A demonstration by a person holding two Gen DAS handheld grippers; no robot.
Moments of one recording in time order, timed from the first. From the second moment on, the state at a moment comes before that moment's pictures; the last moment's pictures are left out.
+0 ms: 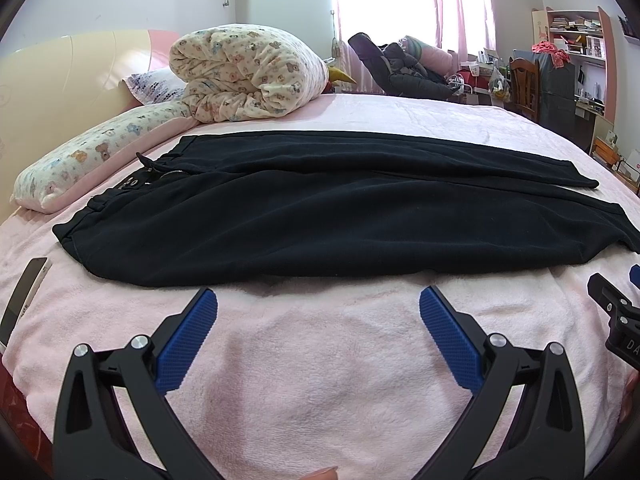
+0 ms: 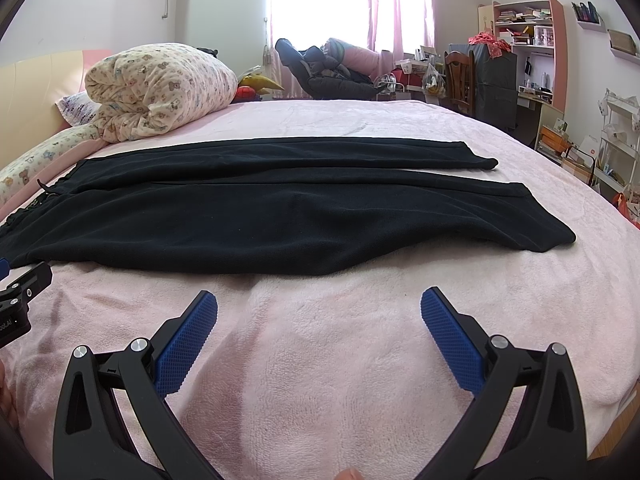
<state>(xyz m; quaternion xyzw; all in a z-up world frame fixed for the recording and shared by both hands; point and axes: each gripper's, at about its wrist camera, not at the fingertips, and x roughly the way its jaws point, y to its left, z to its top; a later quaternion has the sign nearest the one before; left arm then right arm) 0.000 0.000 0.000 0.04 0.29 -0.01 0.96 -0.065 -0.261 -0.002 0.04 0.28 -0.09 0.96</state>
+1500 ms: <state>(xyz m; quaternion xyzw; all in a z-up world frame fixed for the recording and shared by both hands) 0.070 -0.019 0.051 0.01 0.24 -0.03 0.97 0.057 -0.425 0.113 0.17 0.31 -0.11 0.93</state>
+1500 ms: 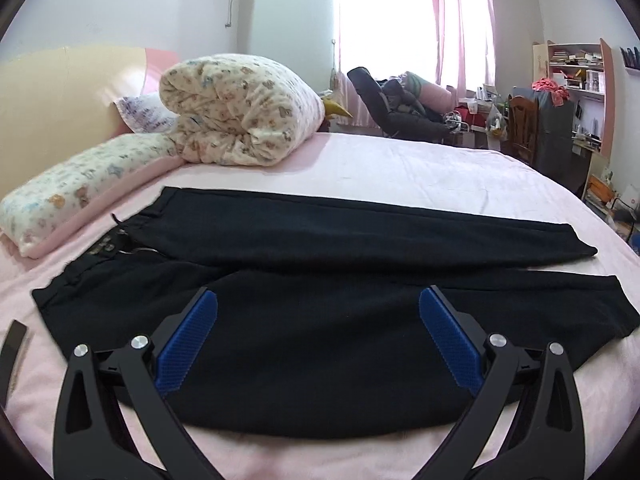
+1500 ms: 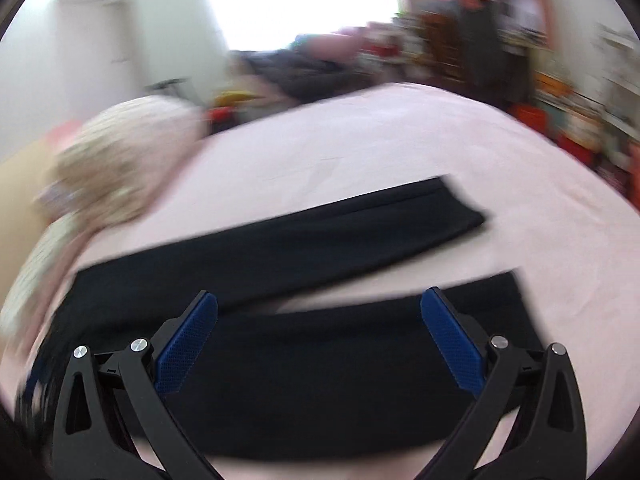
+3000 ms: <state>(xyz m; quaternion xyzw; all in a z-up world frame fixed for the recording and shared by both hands) 0.066 -0.010 0.036 0.03 0.23 -0.06 0.97 0.232 -0.544 0.034 0.43 0.32 -0.27 0.80</state>
